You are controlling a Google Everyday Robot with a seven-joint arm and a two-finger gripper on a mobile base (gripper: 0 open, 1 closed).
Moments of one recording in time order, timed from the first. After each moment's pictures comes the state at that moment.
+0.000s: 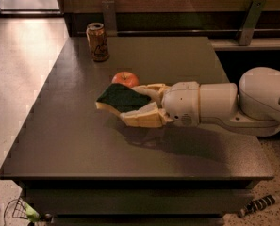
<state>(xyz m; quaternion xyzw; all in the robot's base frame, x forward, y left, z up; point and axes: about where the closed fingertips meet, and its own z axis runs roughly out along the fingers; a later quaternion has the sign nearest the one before) 0.467 0.004 0.884 -0.49 0.63 0.35 0.49</state>
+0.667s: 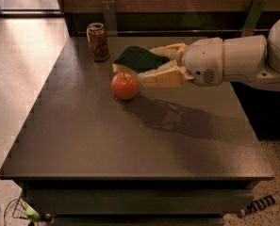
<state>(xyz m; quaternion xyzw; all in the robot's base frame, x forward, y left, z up) 0.517 -0.036 0.953 -0.50 0.63 0.32 0.51</state>
